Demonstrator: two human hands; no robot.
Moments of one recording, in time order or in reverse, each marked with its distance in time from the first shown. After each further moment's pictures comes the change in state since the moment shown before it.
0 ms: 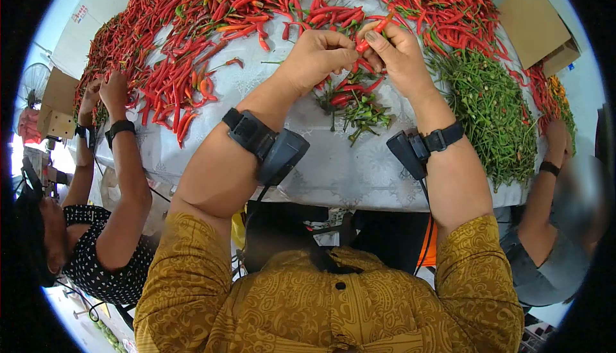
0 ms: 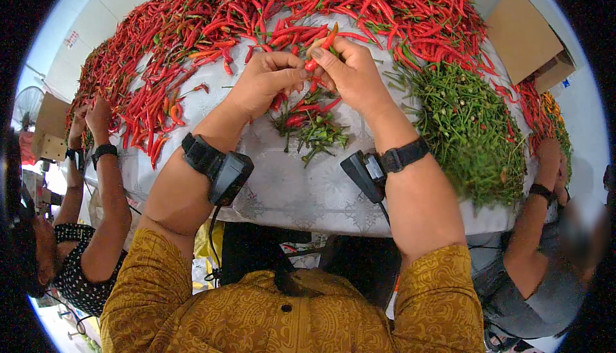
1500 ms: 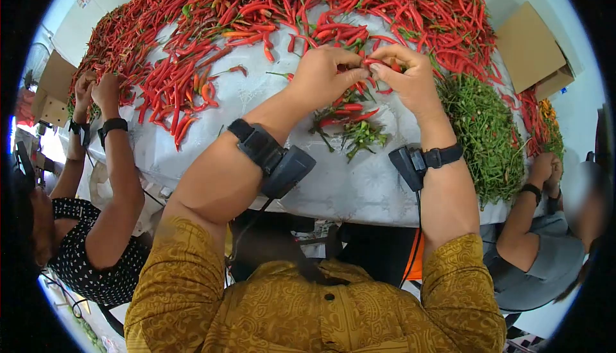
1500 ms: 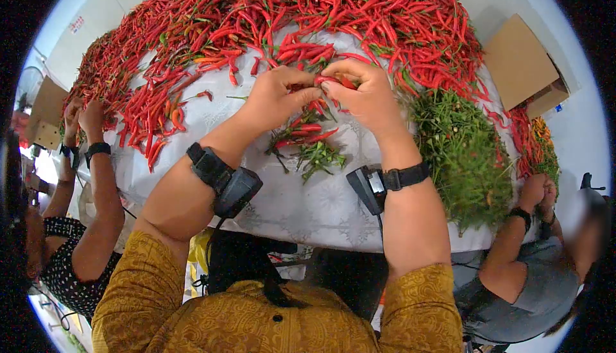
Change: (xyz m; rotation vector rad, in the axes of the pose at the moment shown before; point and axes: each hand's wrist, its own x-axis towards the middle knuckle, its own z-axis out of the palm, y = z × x) left_hand 0.004 -0.005 0.002 0.691 0.143 0.419; right_hand 0.001 -0.016 -0.012 -0.277 0.001 -0.017
